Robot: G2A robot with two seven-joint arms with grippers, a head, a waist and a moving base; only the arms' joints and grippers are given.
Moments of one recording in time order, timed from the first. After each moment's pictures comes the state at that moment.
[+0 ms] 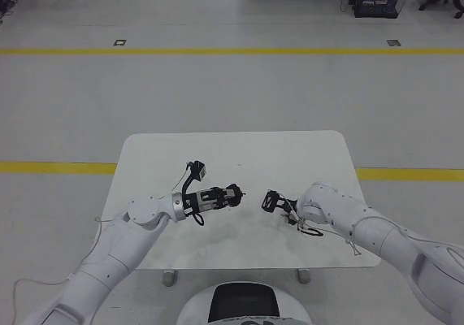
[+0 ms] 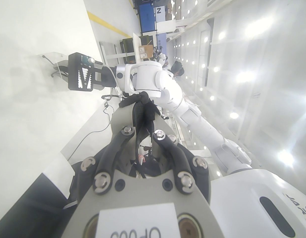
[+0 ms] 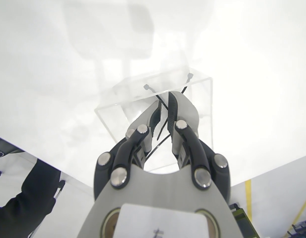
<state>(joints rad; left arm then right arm) 1.20 -1.13 -0.94 -1.25 -0.49 -0.34 -0.91 -0.75 -1.09 0.17 -1.04 -0.91 -0.34 0.73</state>
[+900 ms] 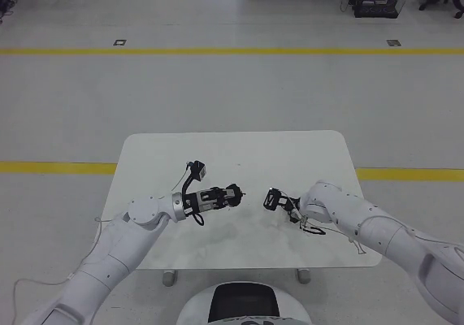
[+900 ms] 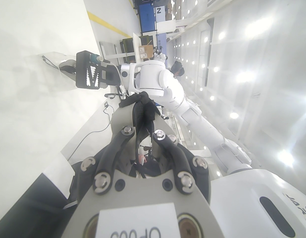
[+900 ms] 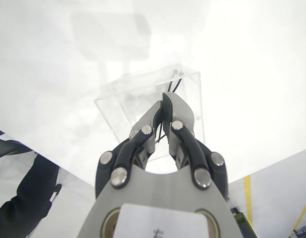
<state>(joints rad) 1.20 -1.13 -0.94 -1.25 -0.49 -0.34 -0.91 -0.75 -1.05 0.17 -1.08 -0.90 -0.34 0.72</state>
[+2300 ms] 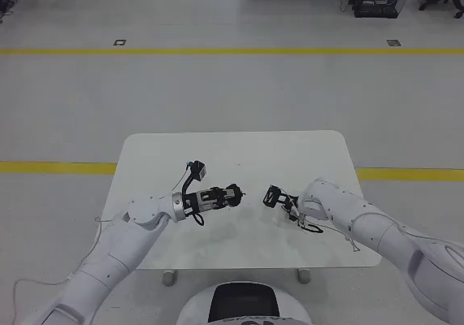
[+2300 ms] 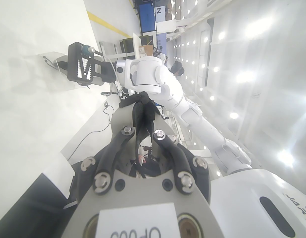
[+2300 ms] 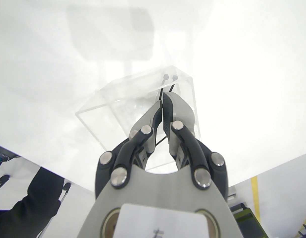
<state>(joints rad) 1.20 -1.13 -0.94 -1.25 -0.49 -0.34 -0.91 -0.74 -1.11 0.17 -0.98 -0.88 -0.34 0.72</state>
